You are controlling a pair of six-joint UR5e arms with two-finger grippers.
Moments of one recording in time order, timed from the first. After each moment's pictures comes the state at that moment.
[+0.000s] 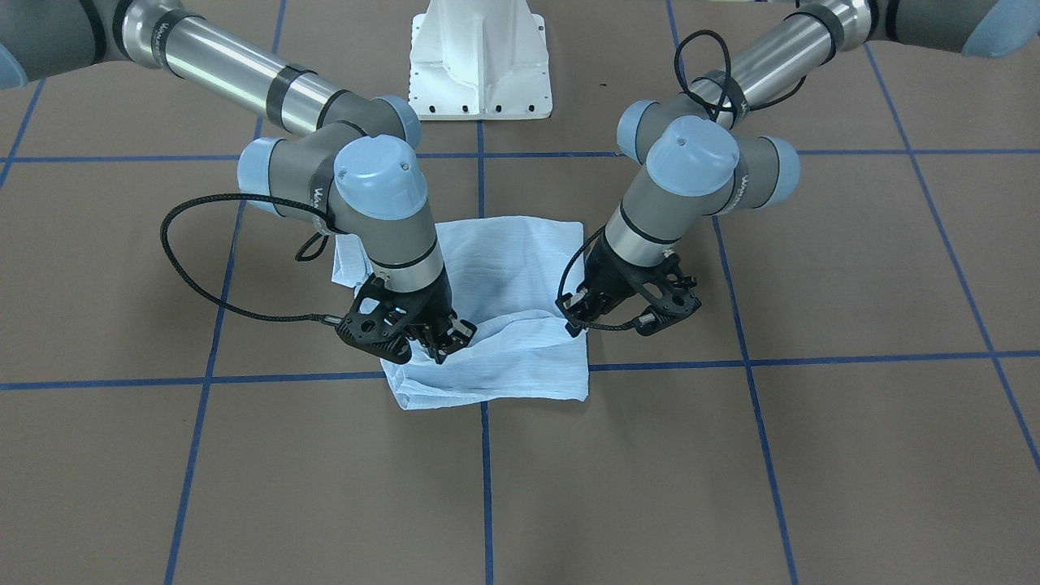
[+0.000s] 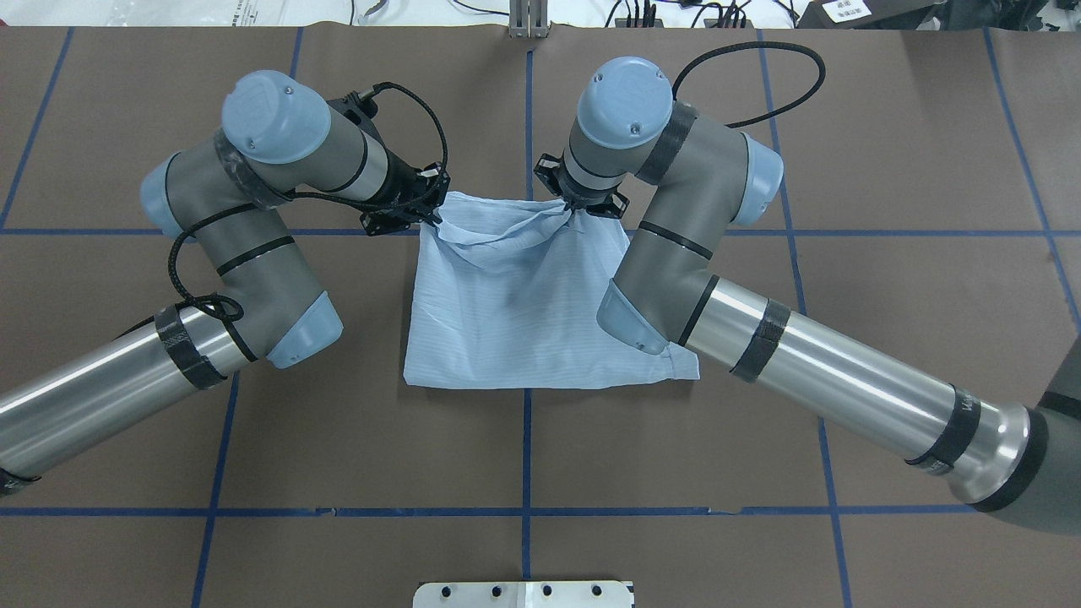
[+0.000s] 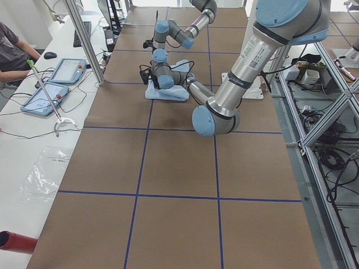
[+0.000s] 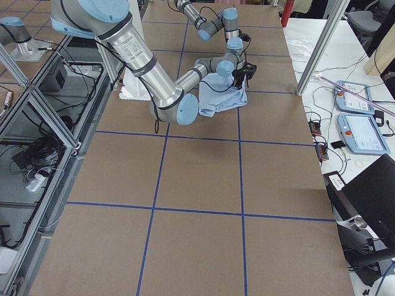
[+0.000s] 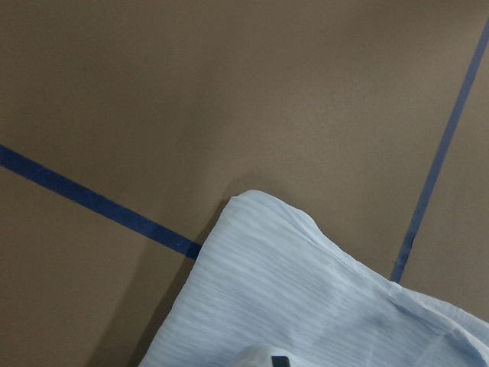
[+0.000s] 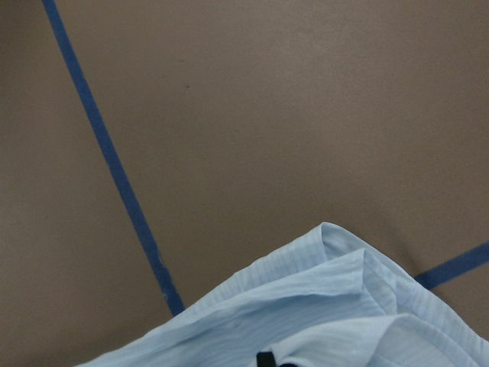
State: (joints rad) left arm -0.73 -2.24 -1.40 -2.13 -1.98 -1.69; right arm 0.67 -0.72 1.29 -1.28 1.85 1.62
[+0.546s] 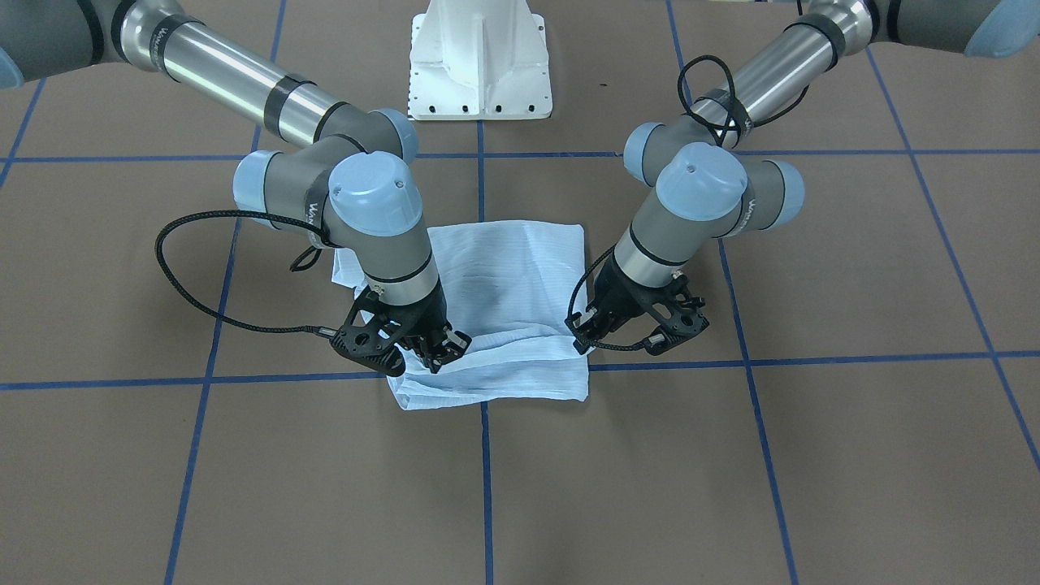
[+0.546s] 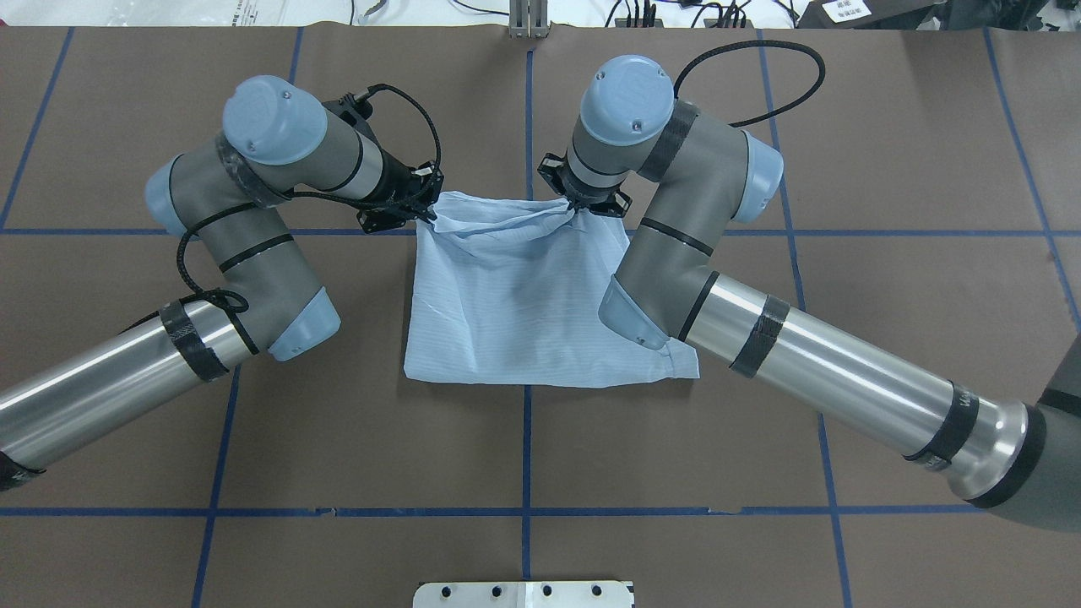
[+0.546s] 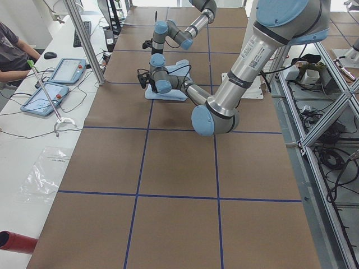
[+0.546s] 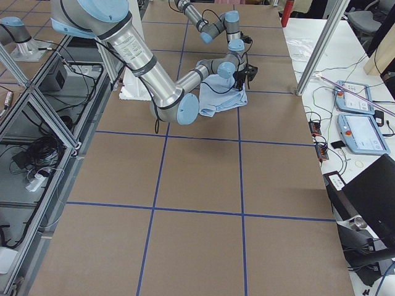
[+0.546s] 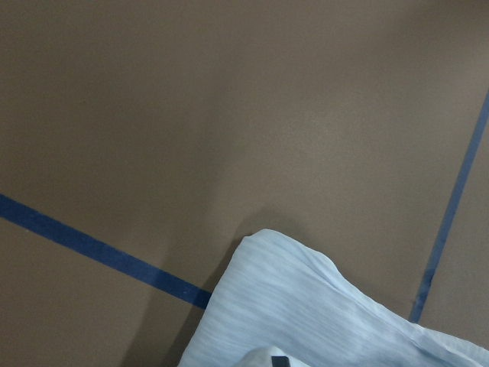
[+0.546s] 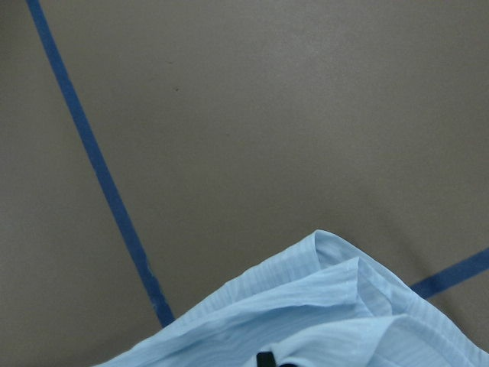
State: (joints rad) left arm -0.73 -2.25 -1.35 -2.18 -1.98 -1.70; right arm 0.68 -0.72 1.27 -1.27 1.85 1.62
